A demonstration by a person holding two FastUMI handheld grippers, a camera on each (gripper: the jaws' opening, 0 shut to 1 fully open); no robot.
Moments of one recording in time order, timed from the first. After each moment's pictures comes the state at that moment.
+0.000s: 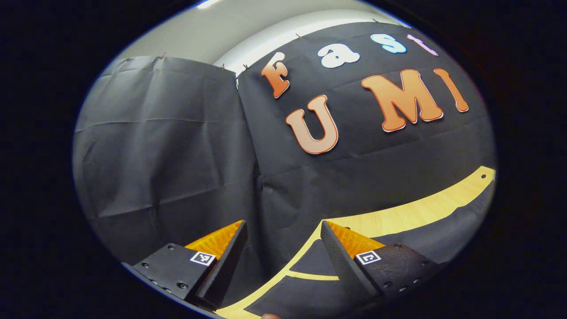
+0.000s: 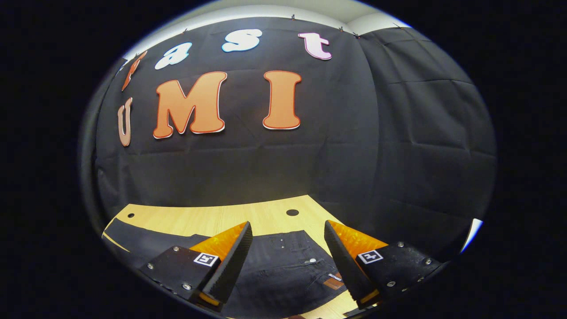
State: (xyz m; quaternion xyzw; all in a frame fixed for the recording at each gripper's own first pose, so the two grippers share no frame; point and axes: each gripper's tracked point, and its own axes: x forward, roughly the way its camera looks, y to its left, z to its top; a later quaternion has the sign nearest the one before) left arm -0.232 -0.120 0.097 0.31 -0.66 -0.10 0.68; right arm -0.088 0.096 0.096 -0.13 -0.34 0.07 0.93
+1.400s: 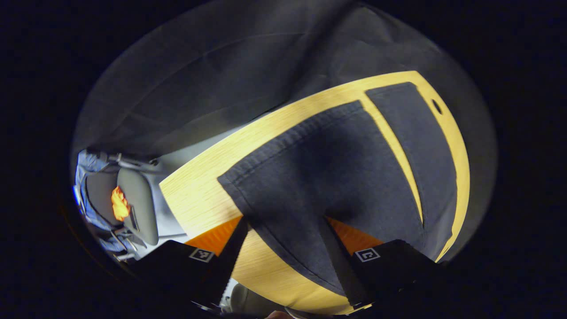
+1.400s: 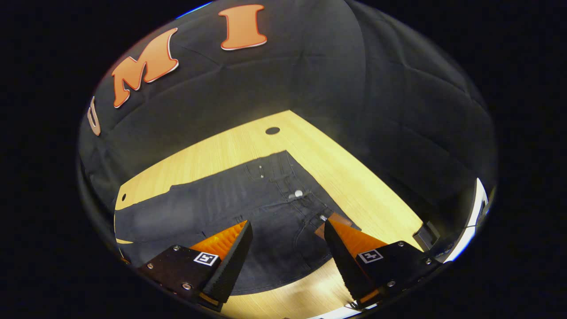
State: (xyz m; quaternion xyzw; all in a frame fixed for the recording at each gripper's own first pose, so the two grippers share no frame) left arm -0.015 -0.069 0.072 0.02 -0.01 0.03 1.00; right arm 0.016 0.038 0.008 -0.08 -0.05 0.03 1.00
